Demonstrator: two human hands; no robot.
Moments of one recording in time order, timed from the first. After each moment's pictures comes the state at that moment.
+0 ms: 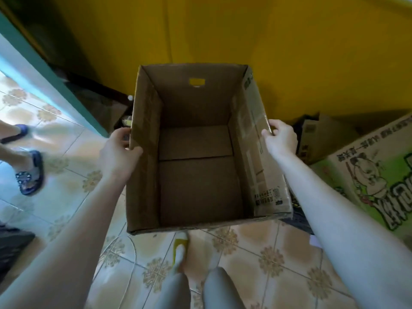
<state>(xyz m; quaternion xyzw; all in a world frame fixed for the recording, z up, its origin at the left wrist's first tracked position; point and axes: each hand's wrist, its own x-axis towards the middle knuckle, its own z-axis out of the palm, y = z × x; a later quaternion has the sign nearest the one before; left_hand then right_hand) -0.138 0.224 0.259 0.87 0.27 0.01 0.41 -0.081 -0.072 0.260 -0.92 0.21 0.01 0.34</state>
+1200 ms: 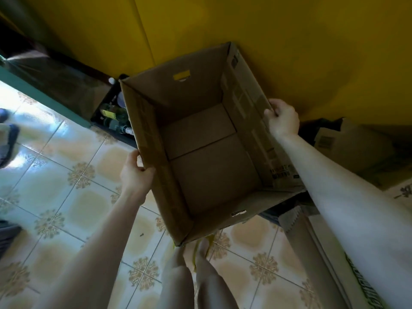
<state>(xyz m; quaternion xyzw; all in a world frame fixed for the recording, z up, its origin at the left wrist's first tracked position) -0.029 0.117 0.136 0.76 0.40 -0.12 0.50 0.101 -0.161 0.153 -0.93 0.15 0.07 0.33</state>
